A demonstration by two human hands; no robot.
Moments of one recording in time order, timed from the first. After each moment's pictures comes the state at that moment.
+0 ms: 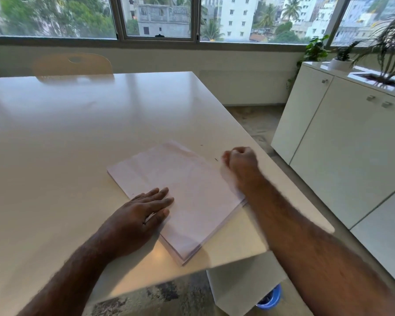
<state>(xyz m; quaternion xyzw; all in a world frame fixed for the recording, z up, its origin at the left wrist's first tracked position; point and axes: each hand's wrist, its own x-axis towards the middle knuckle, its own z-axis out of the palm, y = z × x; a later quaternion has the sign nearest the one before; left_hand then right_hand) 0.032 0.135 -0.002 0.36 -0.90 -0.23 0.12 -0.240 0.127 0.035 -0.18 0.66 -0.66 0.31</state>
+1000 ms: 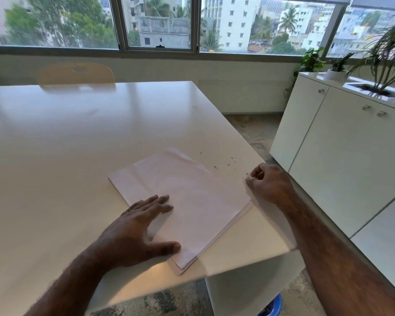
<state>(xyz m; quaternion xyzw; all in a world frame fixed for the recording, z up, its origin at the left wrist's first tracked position) 0.036 0.145 0.007 0.36 -0.90 -0.22 0.08 -0.300 0.194 0.030 -0.47 0.84 -0.26 0.06</state>
